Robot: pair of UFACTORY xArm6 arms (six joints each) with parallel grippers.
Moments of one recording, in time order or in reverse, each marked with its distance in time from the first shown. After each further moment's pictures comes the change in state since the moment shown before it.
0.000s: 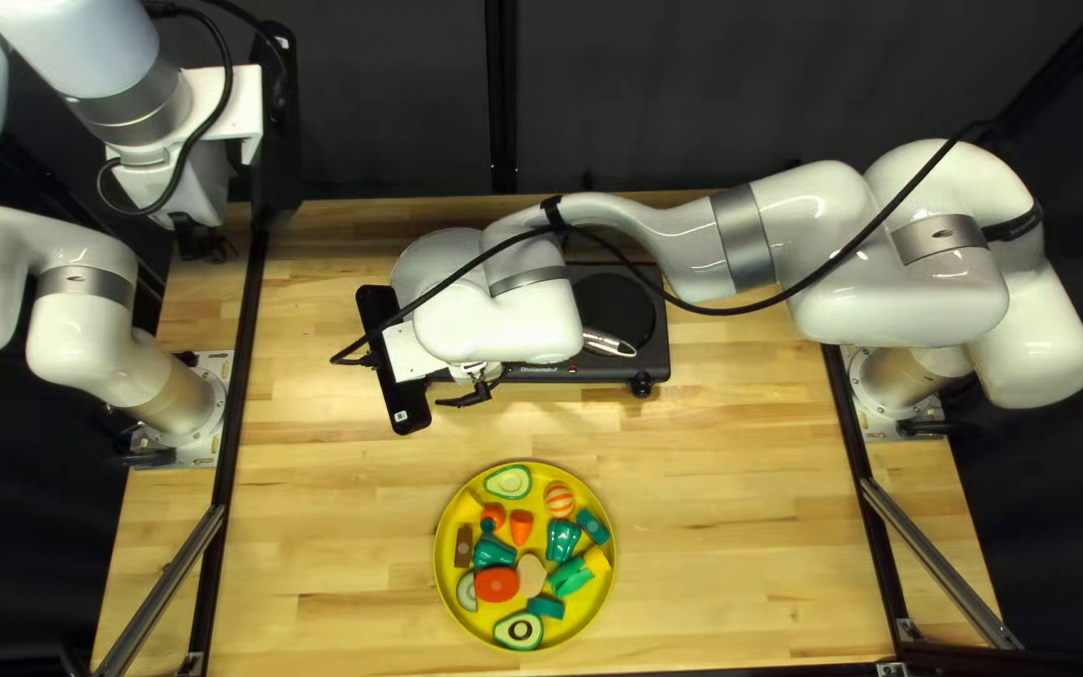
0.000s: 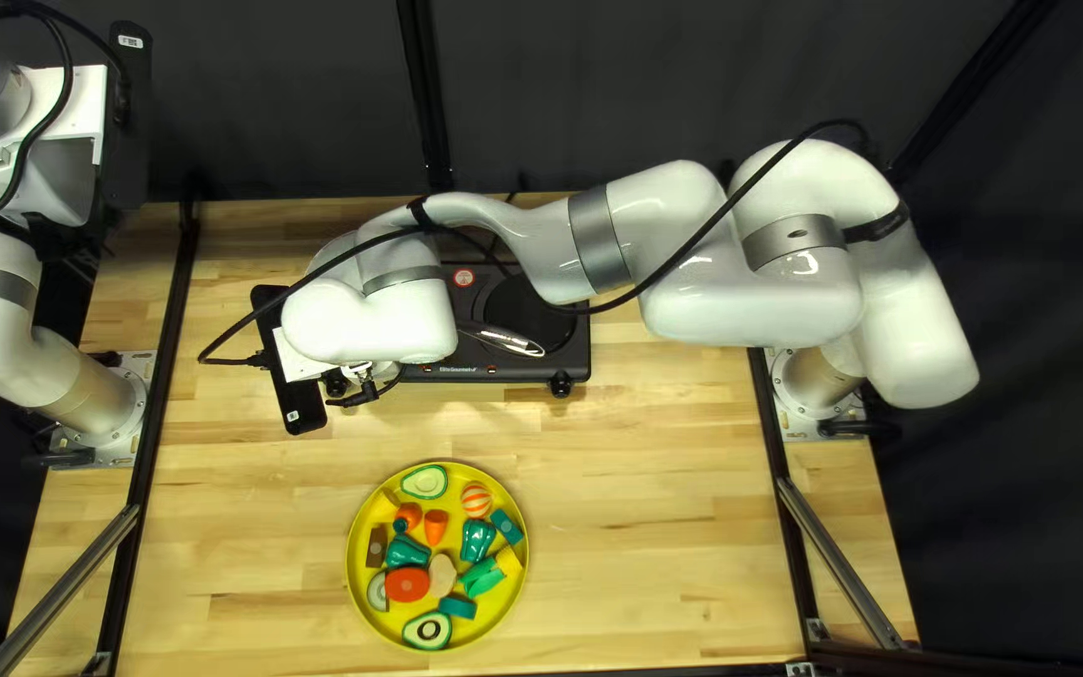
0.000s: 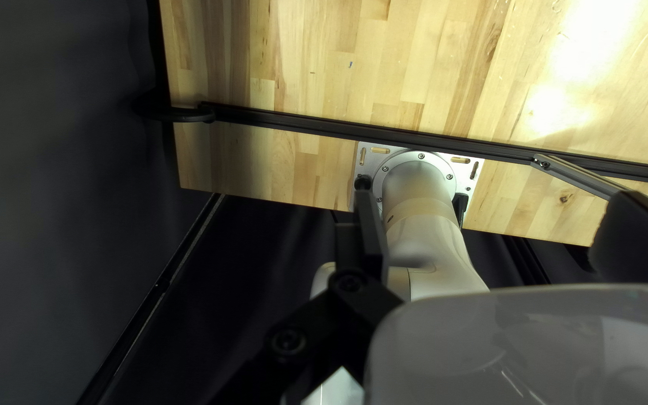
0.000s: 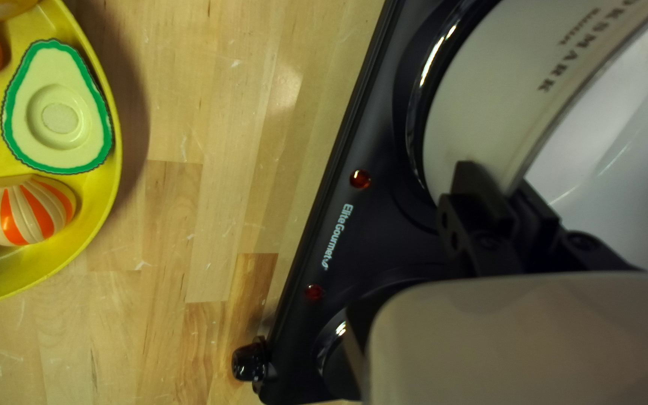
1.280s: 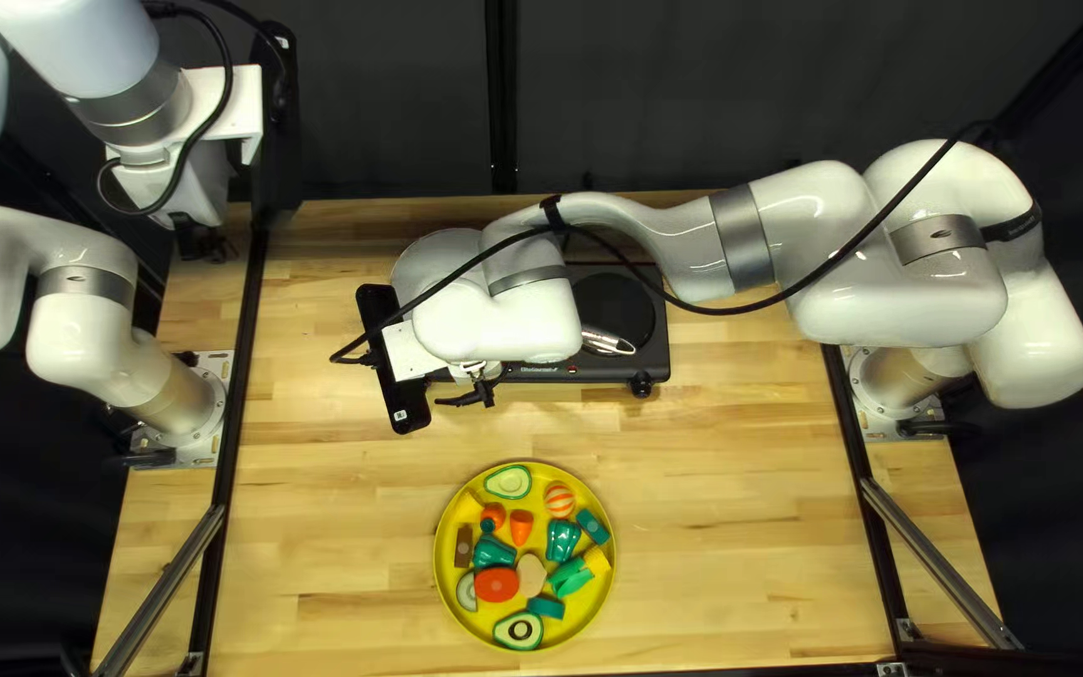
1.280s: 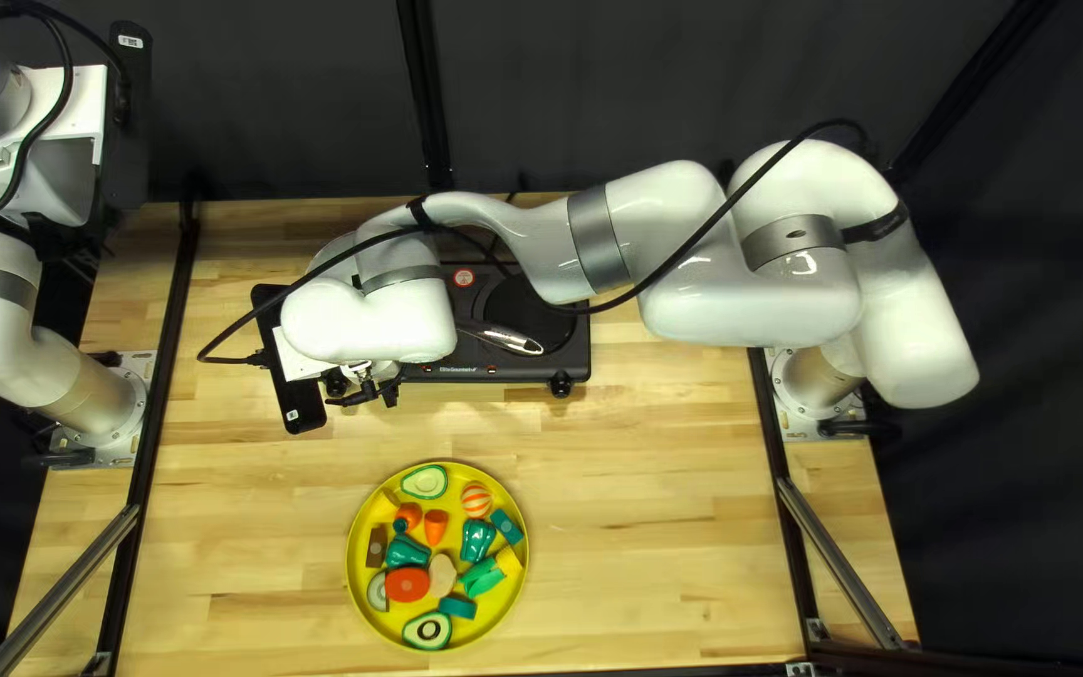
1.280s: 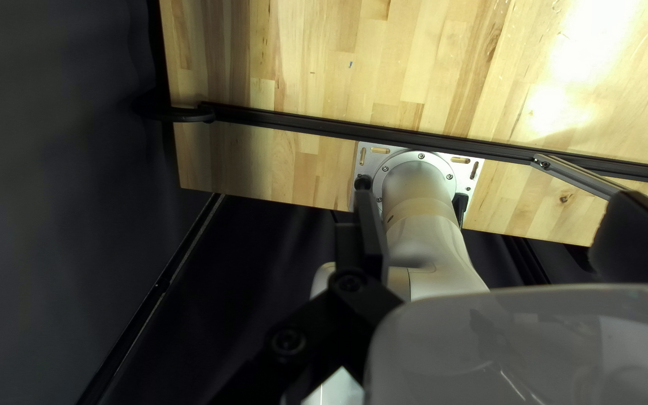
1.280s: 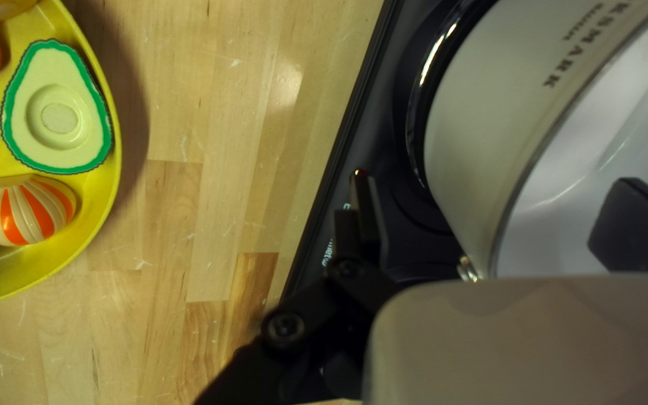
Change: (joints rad) left arm 0.000 0.000 0.000 0.000 0.000 0.000; right arm 0.000 0.000 0.000 0.000 0.000 0.000
